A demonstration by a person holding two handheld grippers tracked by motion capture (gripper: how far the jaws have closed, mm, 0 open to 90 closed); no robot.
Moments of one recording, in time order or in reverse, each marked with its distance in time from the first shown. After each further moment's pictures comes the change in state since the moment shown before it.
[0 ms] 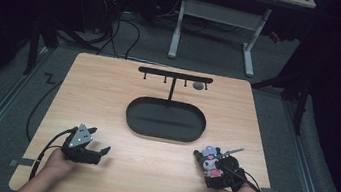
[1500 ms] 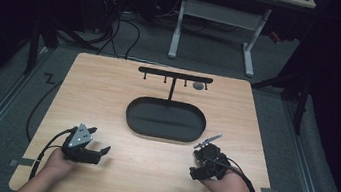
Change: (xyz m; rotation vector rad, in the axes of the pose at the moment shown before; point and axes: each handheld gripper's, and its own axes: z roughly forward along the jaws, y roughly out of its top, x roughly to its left) left arm 0.000 0.000 0.000 -0.004 0.000 -0.002; right arm 0.044 0.043 -0.026 -0.026 -0.020 -0.203
